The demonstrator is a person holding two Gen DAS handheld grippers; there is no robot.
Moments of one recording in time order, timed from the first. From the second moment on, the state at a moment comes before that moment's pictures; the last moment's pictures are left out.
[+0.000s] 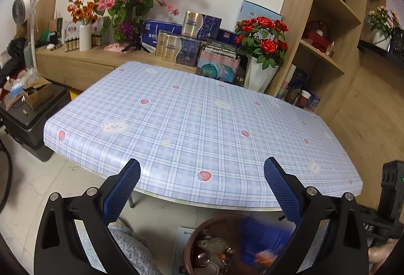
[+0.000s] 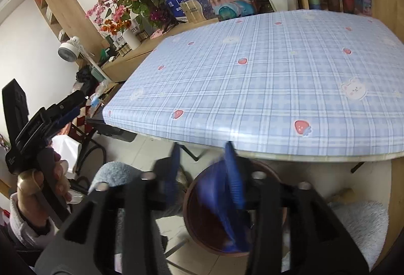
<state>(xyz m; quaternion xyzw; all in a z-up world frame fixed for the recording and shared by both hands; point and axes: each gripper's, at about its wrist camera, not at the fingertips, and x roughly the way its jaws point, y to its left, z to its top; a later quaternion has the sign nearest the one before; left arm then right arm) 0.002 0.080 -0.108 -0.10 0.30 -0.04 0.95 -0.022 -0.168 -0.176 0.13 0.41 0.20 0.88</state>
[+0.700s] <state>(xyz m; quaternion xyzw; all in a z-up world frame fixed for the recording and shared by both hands) 0.002 0.029 -0.057 0.00 0.26 -0.09 0.96 -0.007 -0.189 -0.083 0.02 0.28 0.07 0.96</state>
